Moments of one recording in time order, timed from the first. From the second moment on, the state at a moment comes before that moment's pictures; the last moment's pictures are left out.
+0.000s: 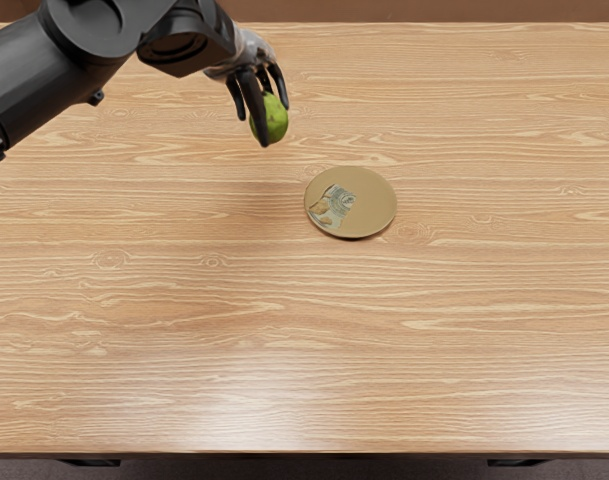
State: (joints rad) left arm -1.68 0.00 0.06 -0.48 0.47 -0.49 0.61; right arm -0.01 0.00 0.17 0.15 0.11 0.08 -0.02
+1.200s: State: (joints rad) left arm -1.71 0.00 0.03 -0.63 0.30 -0.48 0.61; right arm -0.01 0.00 0.17 0.15 0.11 0.08 -0.02
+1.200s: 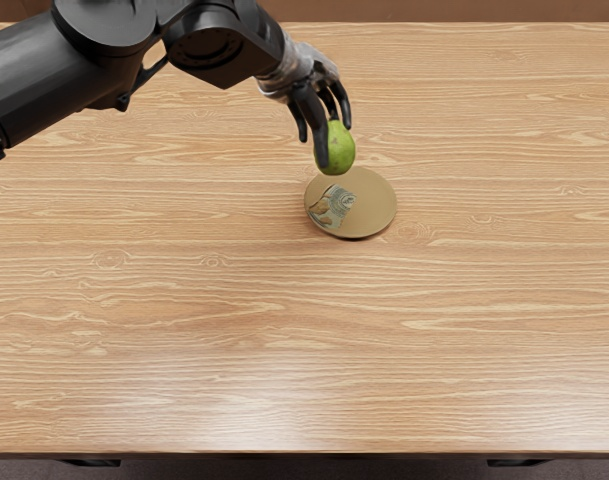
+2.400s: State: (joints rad) left arm -1.54 0.12 -0.11 -1.26 0.00 0.13 0.61; right arm -0.01 0.00 0.17 0.15 0.11 0.08 -0.02
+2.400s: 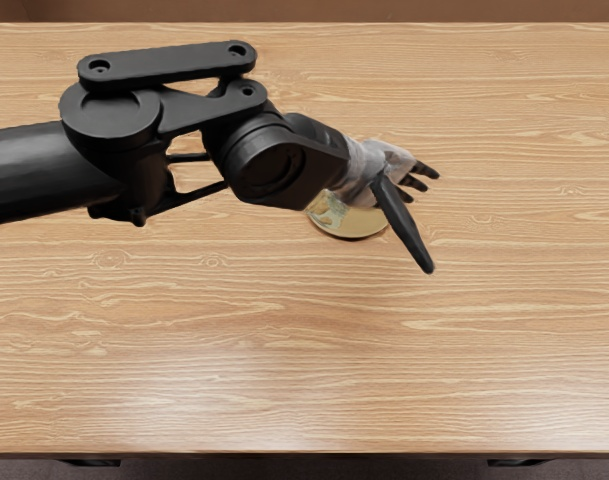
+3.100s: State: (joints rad) left arm -1.05 0.83 -0.42 -1.58 -0.37 -0.33 0.61; right arm 0.00 0.00 0.17 0.16 0.12 0.08 -0.02
